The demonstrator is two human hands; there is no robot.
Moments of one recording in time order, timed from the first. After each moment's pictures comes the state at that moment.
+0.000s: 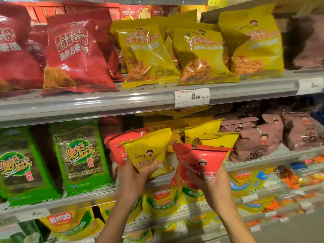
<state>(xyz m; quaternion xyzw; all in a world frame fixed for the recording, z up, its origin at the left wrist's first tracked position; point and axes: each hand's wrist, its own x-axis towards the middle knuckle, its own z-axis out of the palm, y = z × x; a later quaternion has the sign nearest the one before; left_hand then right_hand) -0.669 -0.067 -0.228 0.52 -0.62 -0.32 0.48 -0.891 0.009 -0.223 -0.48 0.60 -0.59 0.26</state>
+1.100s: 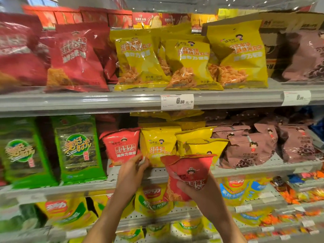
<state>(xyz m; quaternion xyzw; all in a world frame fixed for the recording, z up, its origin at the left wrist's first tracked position) -0.690 -0.071 -0.236 0.55 -0.69 -0.23 0.41 -0.920 0.029 -0.228 -0.52 0.57 -0.53 0.34</state>
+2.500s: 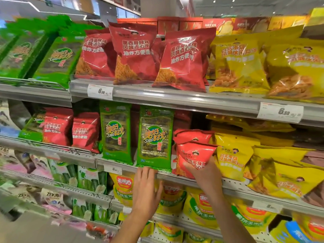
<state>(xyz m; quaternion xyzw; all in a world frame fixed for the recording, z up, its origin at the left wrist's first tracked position) -0.555 -0.001 -0.288 0.69 -0.65 0.07 0.32 -0.749 -0.078 -0.241 -0.58 0.64 -0.43 0.26</state>
